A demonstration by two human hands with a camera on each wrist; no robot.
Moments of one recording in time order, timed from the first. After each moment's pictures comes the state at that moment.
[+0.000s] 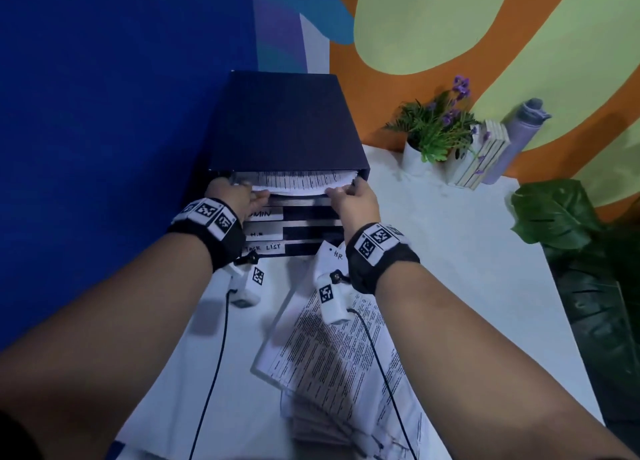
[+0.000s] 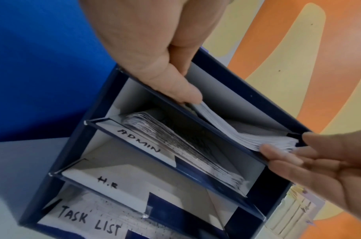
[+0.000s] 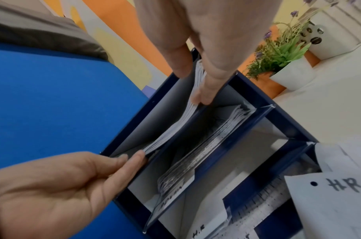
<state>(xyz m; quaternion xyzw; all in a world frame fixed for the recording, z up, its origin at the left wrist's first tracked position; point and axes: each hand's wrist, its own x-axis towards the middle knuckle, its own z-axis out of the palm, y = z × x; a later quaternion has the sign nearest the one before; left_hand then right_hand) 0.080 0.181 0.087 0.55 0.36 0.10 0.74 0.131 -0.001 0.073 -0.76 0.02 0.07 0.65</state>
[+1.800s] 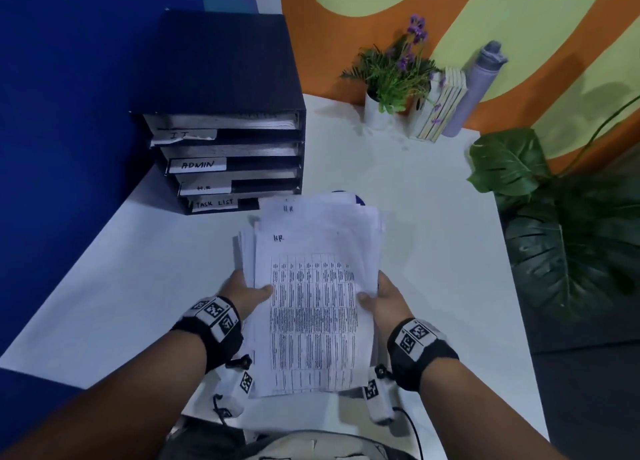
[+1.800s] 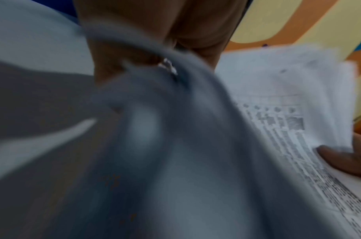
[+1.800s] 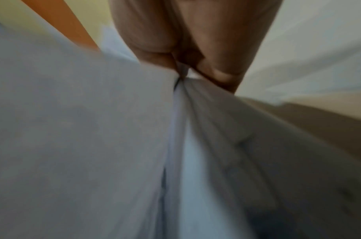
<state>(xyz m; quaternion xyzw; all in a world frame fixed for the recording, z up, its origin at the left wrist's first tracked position) -0.058 0.041 -0.052 0.79 0.34 -0.22 0.46 -0.016 -0.225 -0.046 -0.79 0.09 0.24 0.55</state>
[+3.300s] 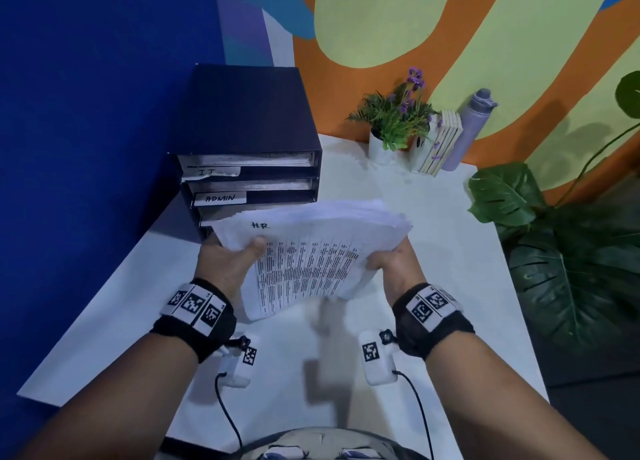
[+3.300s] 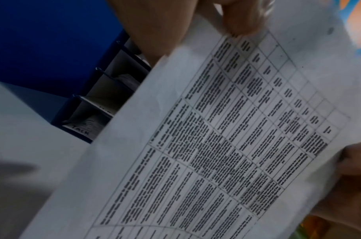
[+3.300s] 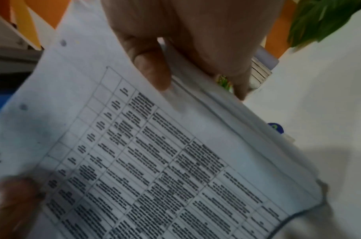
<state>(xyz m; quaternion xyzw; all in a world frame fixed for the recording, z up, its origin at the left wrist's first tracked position) -0.051 0.065 0.071 0.63 0.25 0.16 0.72 0.033 -0.166 0.065 -0.67 0.04 0.11 0.74</state>
